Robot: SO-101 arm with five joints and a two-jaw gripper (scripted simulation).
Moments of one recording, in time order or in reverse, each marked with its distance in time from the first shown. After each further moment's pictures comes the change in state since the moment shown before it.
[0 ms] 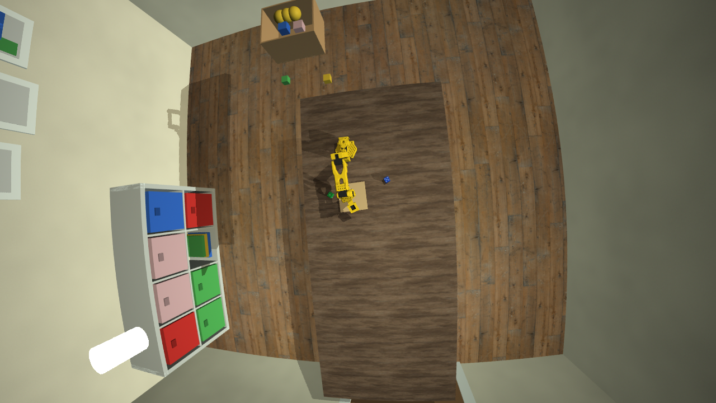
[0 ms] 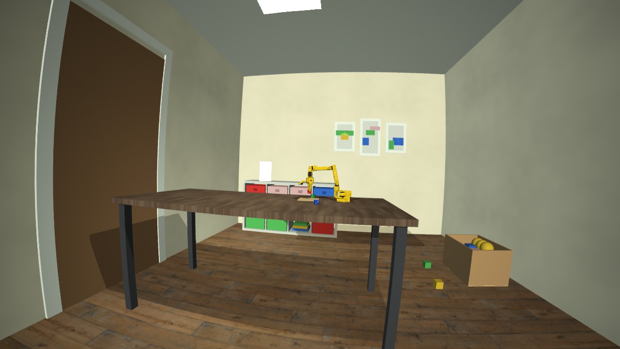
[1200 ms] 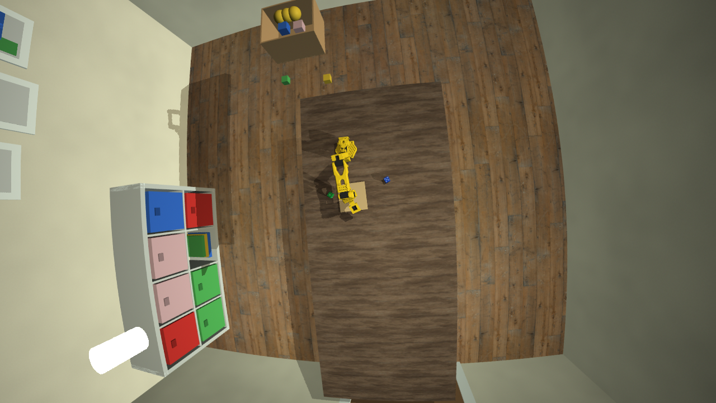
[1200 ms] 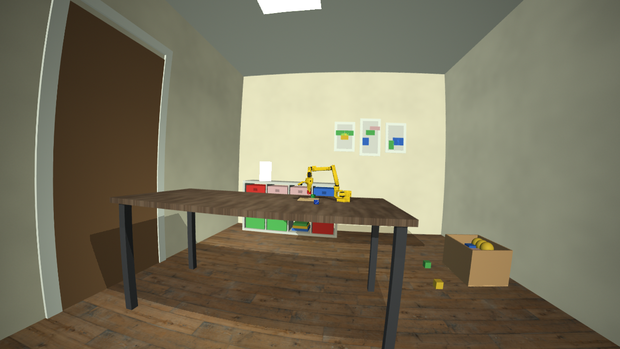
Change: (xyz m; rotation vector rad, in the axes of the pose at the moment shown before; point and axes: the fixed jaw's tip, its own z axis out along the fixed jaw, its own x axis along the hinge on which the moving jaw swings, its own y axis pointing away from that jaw) arm -0.004 0.004 0.004 -0.003 0.010 -0.021
